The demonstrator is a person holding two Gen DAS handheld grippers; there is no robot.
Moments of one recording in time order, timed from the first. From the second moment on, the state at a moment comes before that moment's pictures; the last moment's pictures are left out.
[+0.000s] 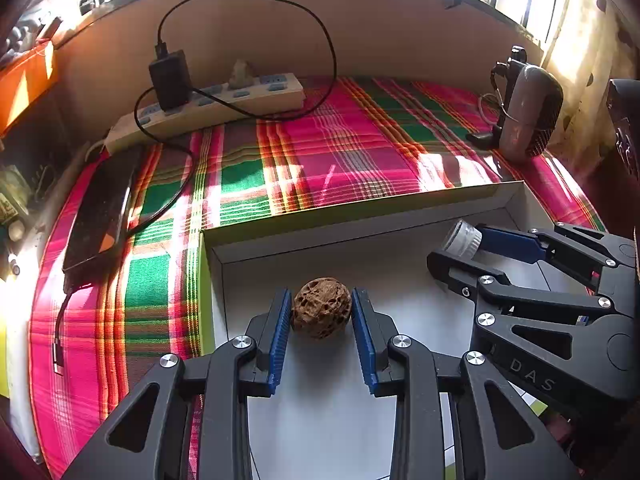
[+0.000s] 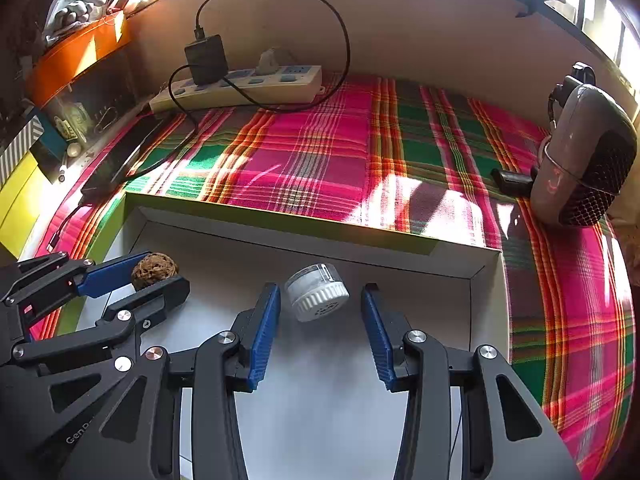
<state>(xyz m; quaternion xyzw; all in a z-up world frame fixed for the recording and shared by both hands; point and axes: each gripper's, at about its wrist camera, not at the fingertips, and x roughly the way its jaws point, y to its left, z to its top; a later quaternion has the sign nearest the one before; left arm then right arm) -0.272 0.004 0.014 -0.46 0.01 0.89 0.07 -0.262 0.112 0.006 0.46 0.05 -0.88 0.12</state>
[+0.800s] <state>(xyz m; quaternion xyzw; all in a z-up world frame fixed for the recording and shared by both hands) -0.245 -0.006 0.038 -0.43 0.00 0.90 0.07 -0.237 0.128 0.027 0.44 0.03 -0.89 0.11</state>
